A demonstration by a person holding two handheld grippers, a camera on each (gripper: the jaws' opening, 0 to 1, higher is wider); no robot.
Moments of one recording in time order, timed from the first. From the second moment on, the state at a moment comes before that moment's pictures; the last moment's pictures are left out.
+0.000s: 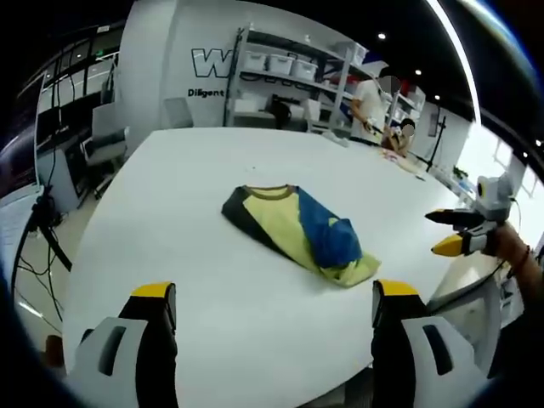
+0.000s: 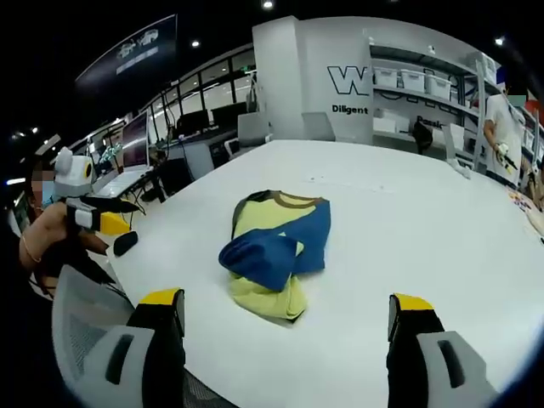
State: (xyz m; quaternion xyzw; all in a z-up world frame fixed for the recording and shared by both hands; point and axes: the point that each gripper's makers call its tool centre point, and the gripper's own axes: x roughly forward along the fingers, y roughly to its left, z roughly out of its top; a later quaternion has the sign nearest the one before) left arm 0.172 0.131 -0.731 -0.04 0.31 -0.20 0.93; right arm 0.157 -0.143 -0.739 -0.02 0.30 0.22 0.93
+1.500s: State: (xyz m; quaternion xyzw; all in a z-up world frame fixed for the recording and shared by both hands) left arm 0.173 0.136 -0.729 -0.03 0.31 -0.20 0.93; right arm 0.161 -0.134 -0.738 -0.02 0.30 0.23 0.93
